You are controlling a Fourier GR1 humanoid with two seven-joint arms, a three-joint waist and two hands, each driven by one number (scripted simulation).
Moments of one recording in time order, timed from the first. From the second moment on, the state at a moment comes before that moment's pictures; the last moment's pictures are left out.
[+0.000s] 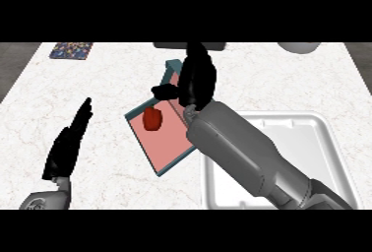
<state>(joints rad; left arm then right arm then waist) -0.07 0.15 0.04 -1.49 -0.22 0.03 0.08 -1.03 -0.01 0.61 -0.91 0.55 -0.82 0.90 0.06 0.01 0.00</state>
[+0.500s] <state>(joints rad) -0.01 0.17 0.07 -1.54 -0.21 0.03 0.10 -0.86 -0.05 0.45 -1.11 0.55 -1.04 0.77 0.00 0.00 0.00</state>
